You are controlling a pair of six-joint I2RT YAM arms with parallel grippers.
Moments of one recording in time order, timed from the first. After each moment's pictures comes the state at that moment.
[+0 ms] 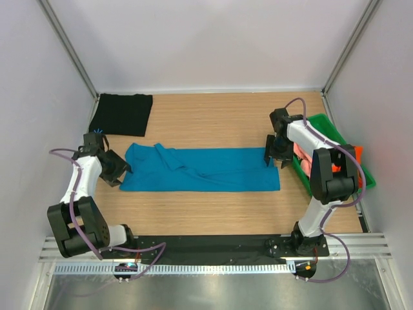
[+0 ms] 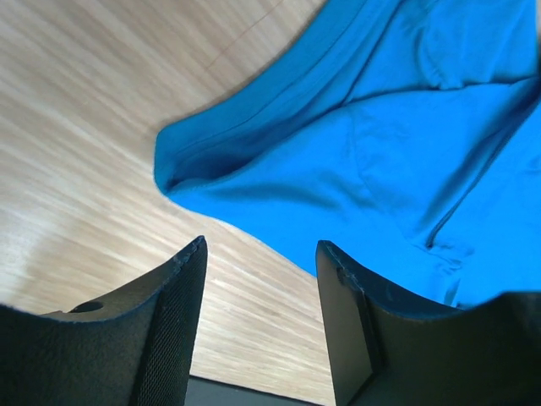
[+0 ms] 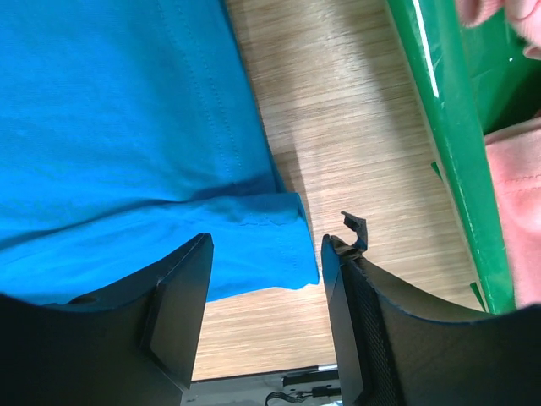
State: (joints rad) left arm 0.27 1.32 0.90 -0.80 0.10 -0.63; right arm 0.17 1.78 1.28 -0.93 0.10 0.38
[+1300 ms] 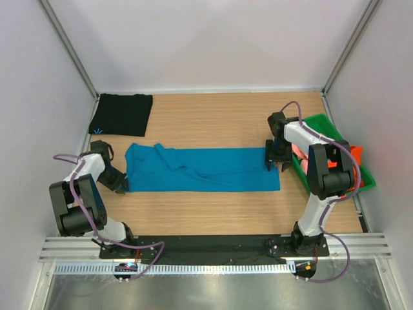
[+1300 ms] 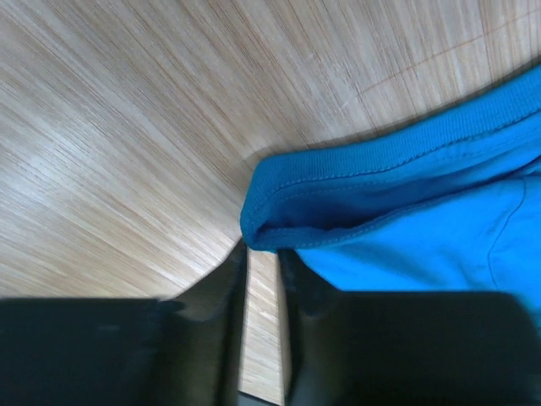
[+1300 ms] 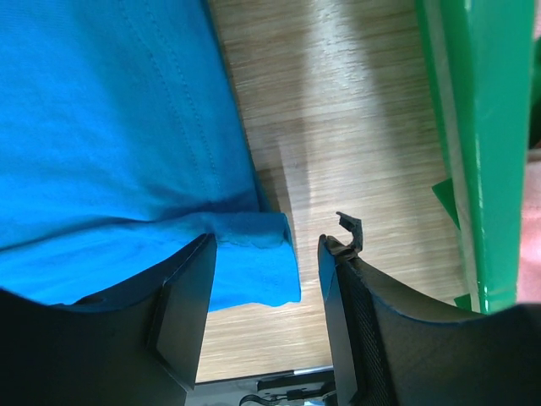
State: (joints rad) left arm 0.29 1.49 0.83 -0.79 -0.03 -0.71; right arm 0.17 1.83 1.26 -0.92 0.12 0.31
